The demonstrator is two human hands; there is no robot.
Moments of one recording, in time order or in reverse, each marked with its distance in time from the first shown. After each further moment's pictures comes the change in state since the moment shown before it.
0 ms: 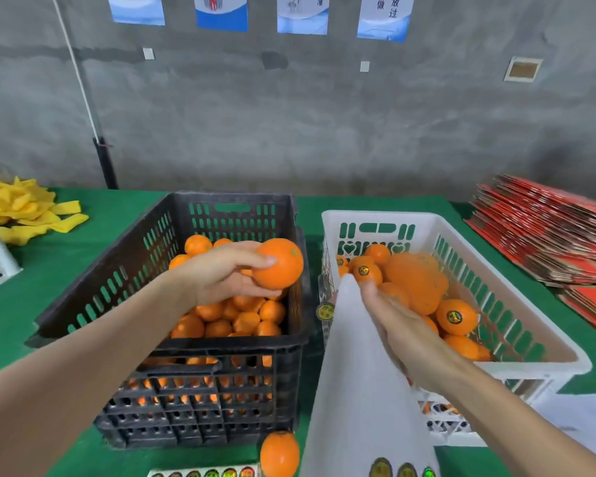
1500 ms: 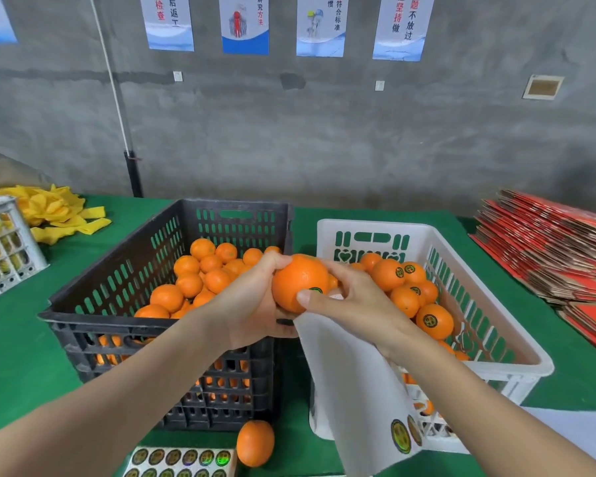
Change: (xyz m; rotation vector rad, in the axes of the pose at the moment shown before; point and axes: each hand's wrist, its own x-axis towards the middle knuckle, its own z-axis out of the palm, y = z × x) left_hand -0.033 -0.031 0.098 -0.144 -0.018 0.049; right_hand 0.003 -0.016 -0.013 -0.185 0.024 -0.118
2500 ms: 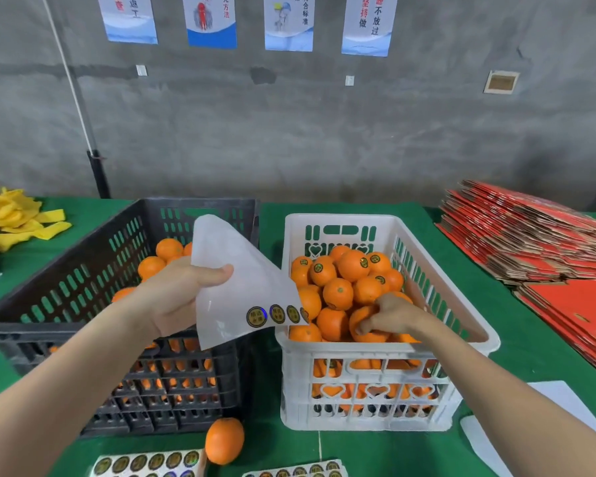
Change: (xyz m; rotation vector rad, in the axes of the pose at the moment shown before) left_hand -0.009 0.014 -0.018 0.166 0.233 0.068; right_hand 0.004 0.114 -0.106 -0.757 -0.055 0.644
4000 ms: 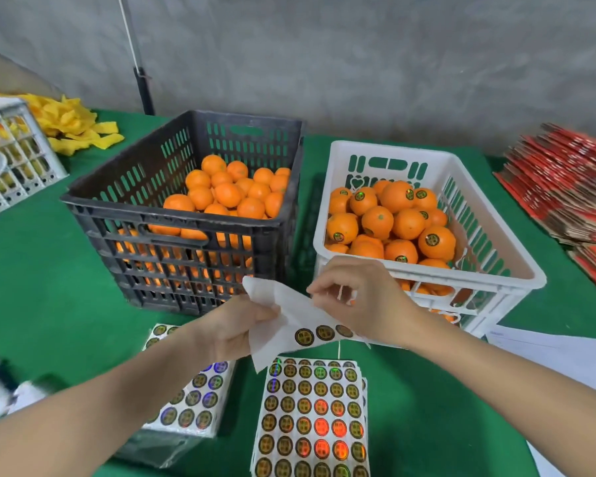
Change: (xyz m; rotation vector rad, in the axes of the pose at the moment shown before) left_hand -0.051 -0.153 0.022 -0.326 -0.082 -0.409; right_hand -0.127 -0.070 0.072 0.264 0.242 -1.011
